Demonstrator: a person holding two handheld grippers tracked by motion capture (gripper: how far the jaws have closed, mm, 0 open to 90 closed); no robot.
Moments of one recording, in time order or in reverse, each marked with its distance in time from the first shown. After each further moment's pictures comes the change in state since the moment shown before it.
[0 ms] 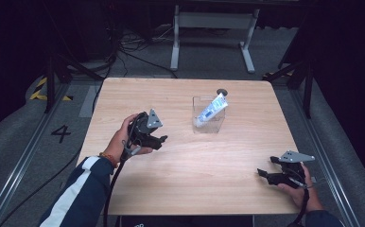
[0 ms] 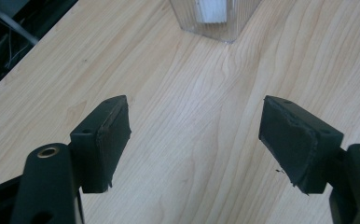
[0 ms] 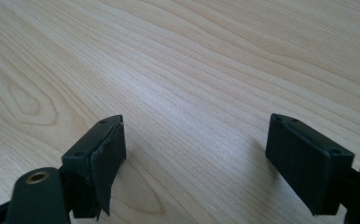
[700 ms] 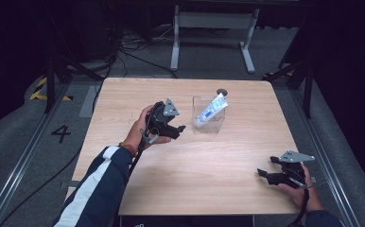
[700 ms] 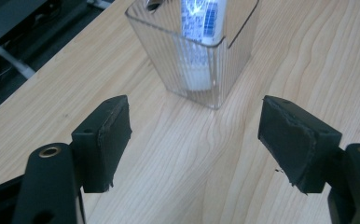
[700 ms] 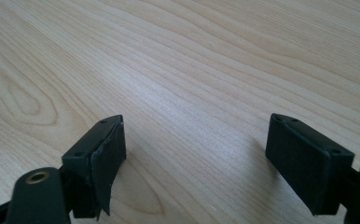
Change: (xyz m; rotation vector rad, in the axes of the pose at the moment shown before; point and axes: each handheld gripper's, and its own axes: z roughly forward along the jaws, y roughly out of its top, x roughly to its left) left arm -0.001 0.050 0.026 -0.078 -0.051 -0.029; right arm 0.000 0.000 0.000 0.001 0.001 0.000
